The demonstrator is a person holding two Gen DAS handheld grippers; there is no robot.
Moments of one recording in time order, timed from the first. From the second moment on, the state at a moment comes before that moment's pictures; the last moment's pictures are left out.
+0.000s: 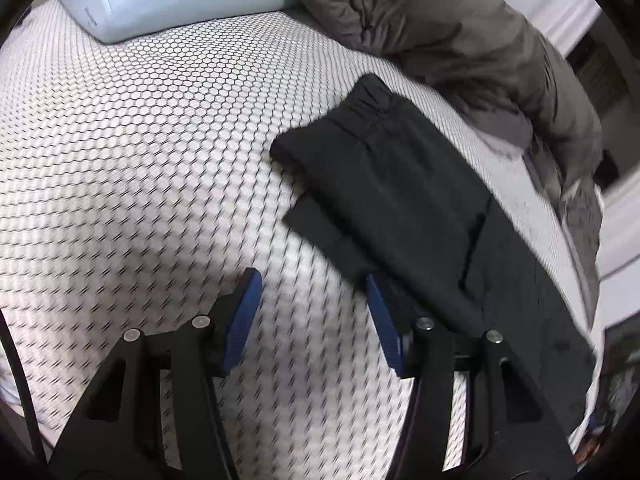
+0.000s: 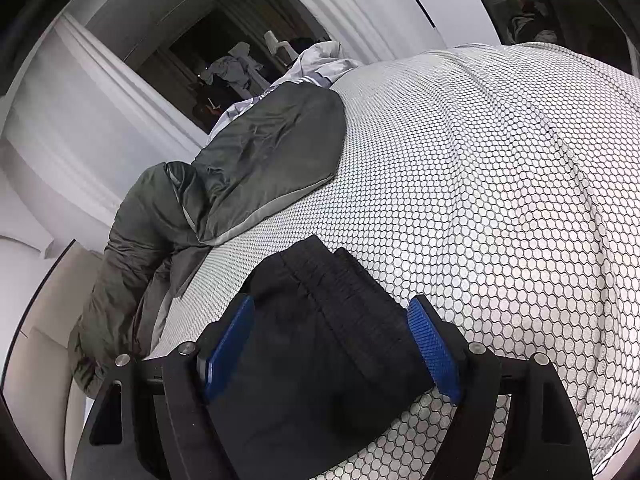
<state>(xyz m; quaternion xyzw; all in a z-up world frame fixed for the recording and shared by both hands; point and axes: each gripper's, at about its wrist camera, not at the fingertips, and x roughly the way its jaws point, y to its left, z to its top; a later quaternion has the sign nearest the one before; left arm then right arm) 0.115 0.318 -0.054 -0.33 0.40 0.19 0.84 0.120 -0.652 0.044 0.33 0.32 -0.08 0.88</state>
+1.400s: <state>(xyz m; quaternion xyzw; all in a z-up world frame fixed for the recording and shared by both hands) 0.118 0.219 -0.040 -0.34 0.37 0.17 0.85 0.125 -0.644 -0.020 0.40 0.41 -0.01 0.82</state>
